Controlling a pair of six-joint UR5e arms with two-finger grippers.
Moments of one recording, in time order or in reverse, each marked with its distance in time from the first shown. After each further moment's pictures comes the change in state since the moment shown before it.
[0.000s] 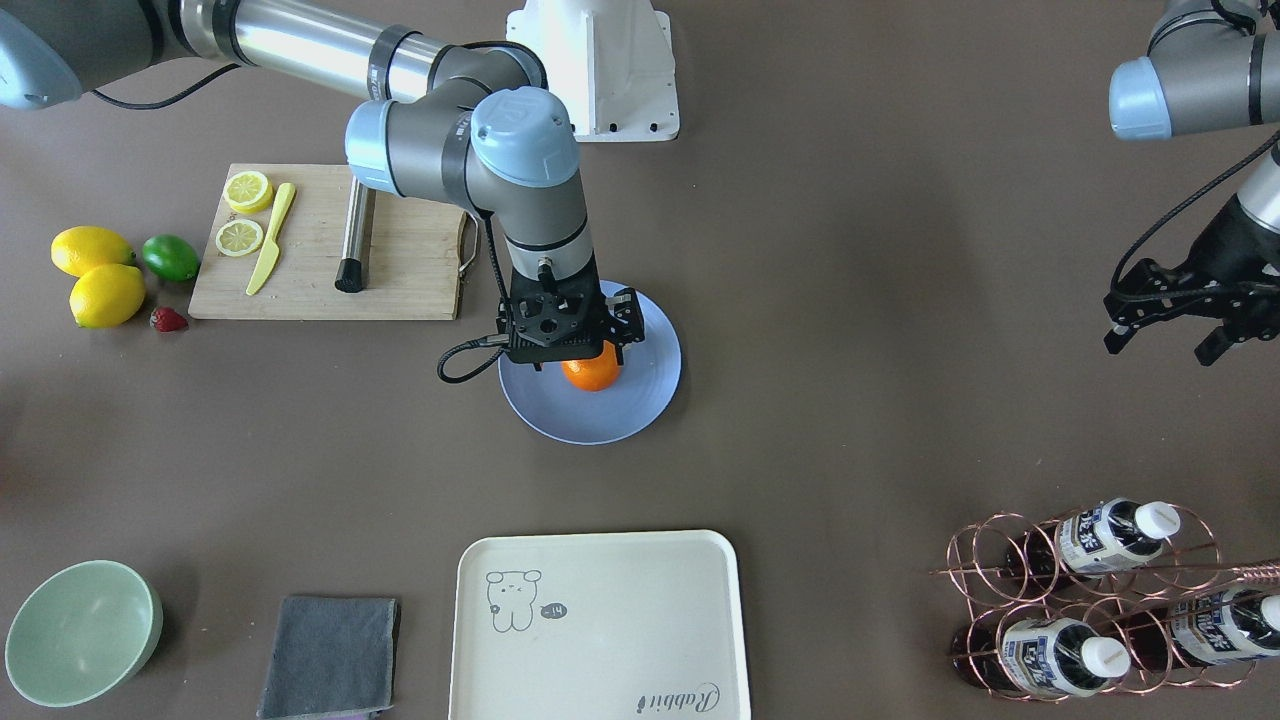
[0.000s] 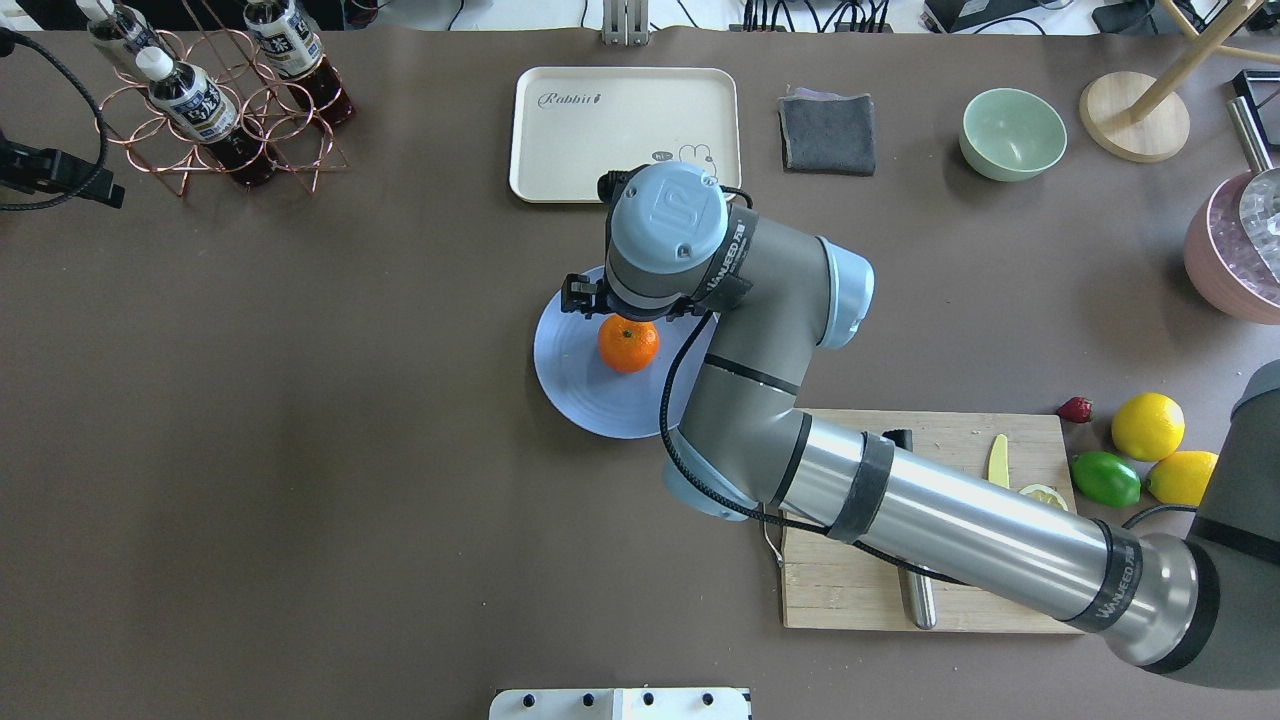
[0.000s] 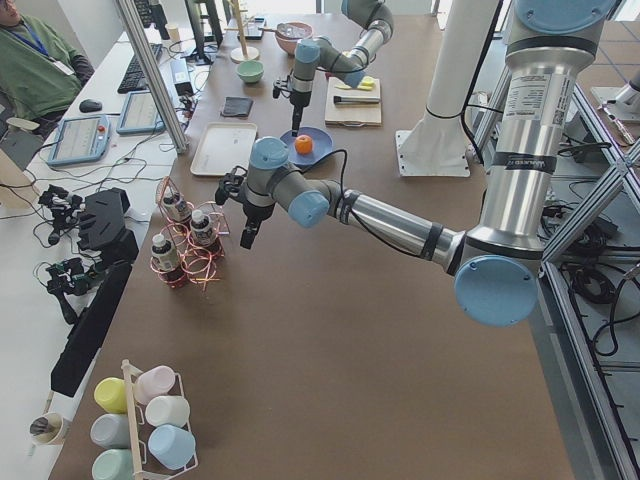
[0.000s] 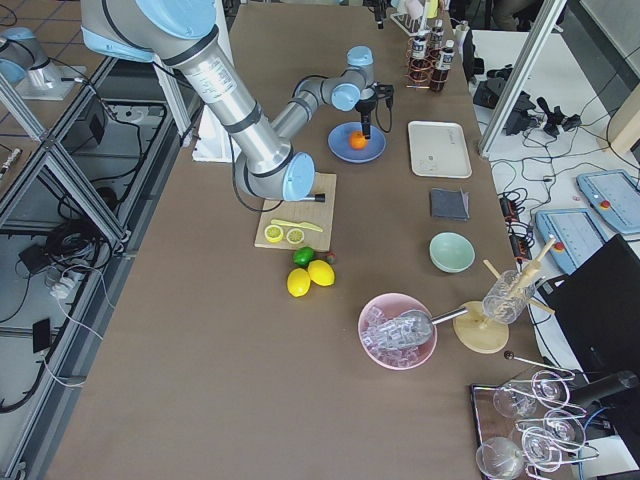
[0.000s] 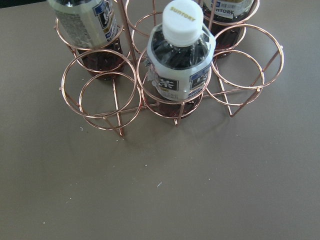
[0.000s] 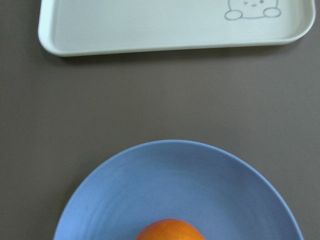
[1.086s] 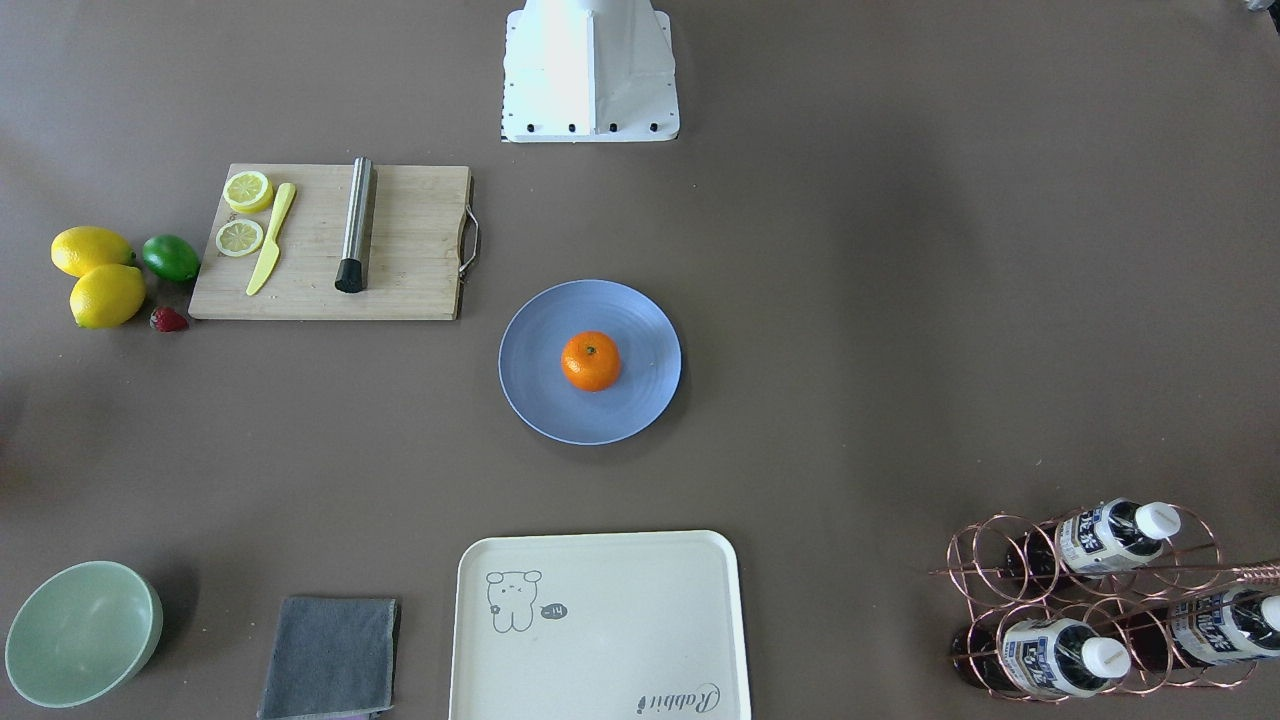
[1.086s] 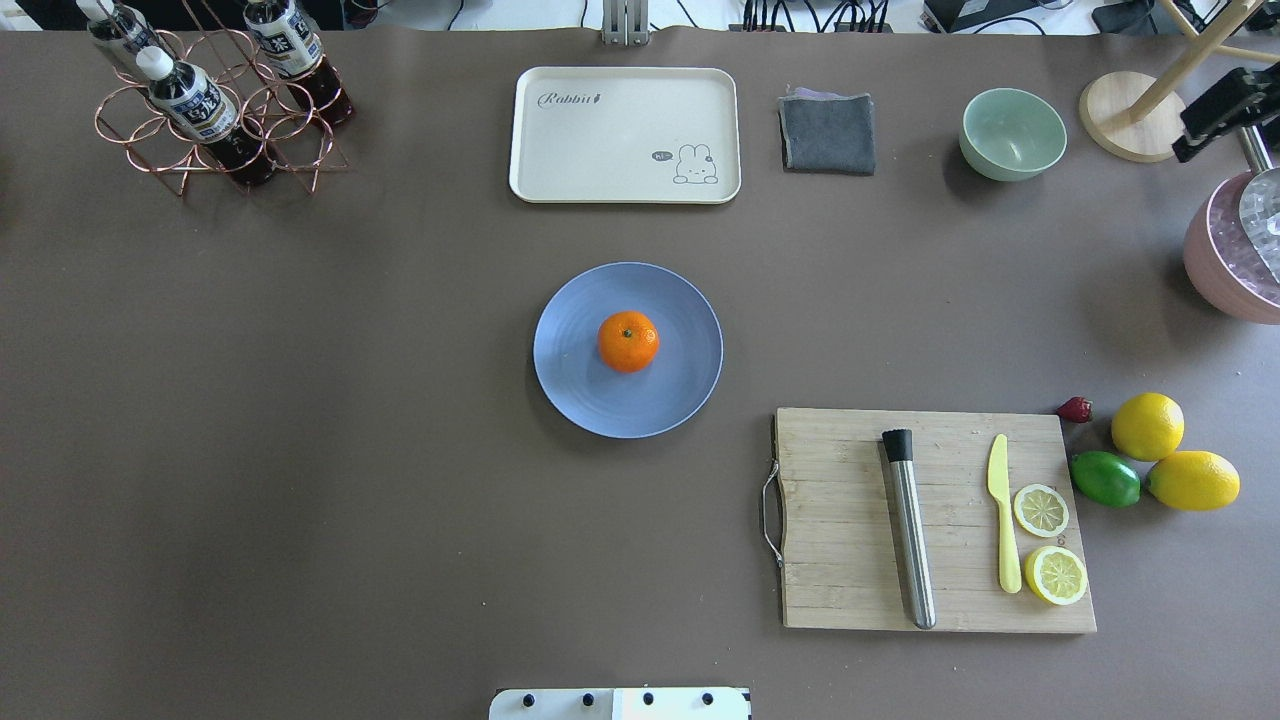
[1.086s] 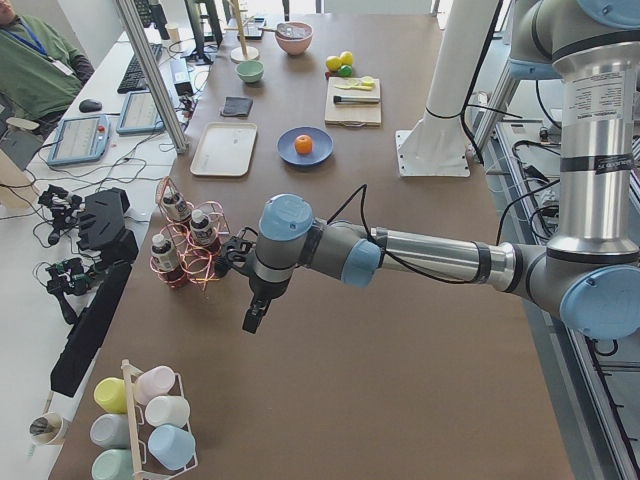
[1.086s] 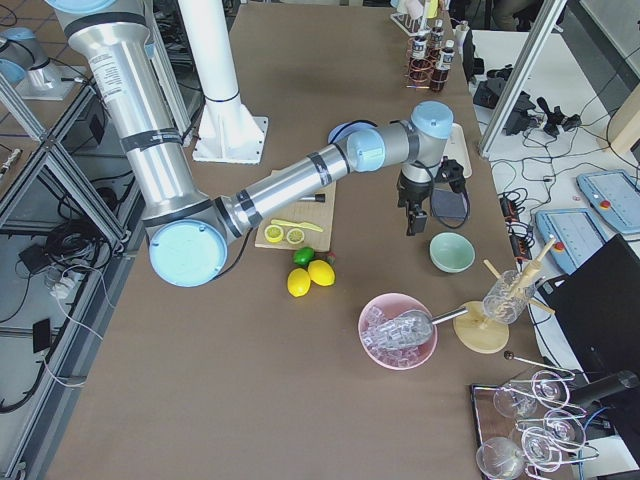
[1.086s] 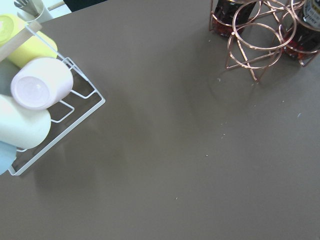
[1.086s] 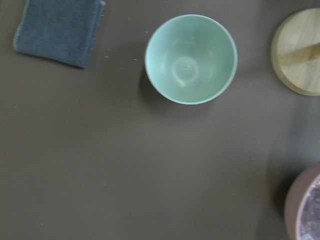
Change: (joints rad) left arm -0.361 0.182 0.006 0.133 -0.083 0.515; right arm 0.759 -0.557 0.270 -0.352 0.419 -1.097
